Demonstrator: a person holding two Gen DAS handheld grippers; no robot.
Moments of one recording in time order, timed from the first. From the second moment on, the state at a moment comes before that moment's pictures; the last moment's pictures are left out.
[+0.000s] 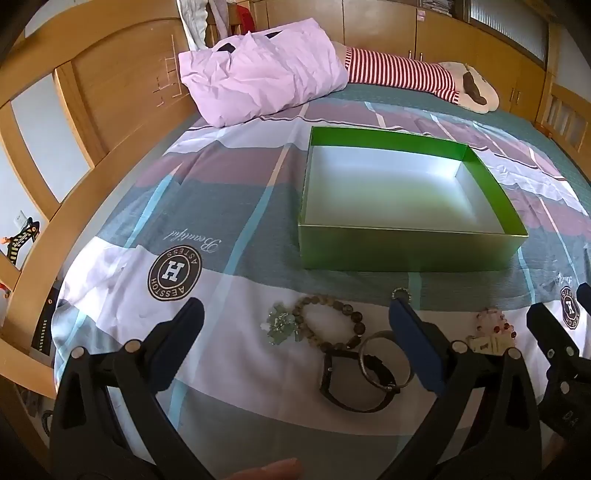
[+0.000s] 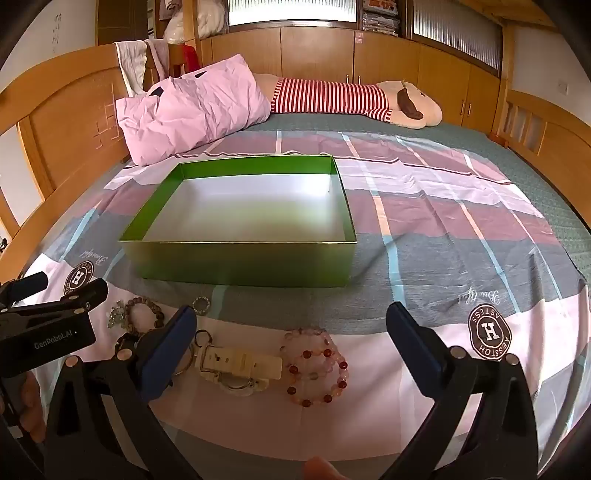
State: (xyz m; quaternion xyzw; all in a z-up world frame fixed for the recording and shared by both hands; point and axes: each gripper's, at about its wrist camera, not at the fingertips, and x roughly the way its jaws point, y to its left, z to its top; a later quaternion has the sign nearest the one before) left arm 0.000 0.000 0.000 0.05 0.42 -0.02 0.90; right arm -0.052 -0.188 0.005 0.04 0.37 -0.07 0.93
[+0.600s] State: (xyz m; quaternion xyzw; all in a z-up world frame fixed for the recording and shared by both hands) left arm -0.001 -0.004 -0.002 0.06 0.42 -0.02 0.91; right arm -0.053 -0.185 0.005 0.04 0.37 -0.07 0.93
